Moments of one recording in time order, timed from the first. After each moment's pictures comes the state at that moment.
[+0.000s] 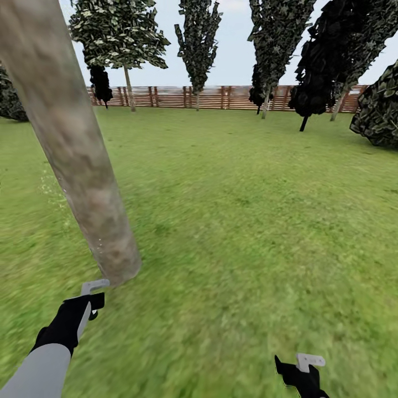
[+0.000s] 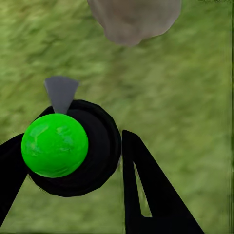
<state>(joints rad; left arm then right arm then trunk) -0.65 0.09 0.44 -0.69 -0.26 0.45 0.01 -0.50 -0.13 0.51 -0.03 -0.66 -0.45 0.06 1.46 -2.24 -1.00</state>
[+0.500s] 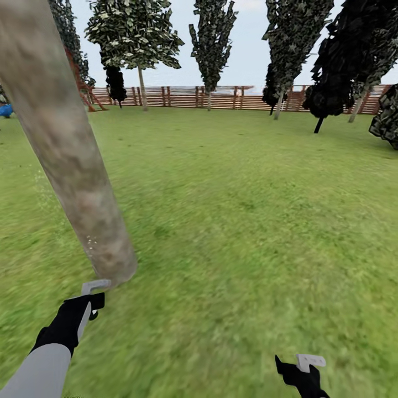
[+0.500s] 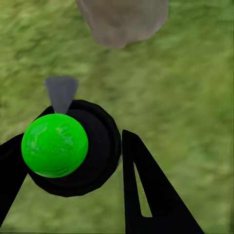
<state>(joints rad) -0.65 0.09 0.44 -0.69 -0.26 0.45 0.01 -0.50 -0.13 0.51 -0.03 -0.67 -0.45 0.06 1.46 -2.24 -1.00</state>
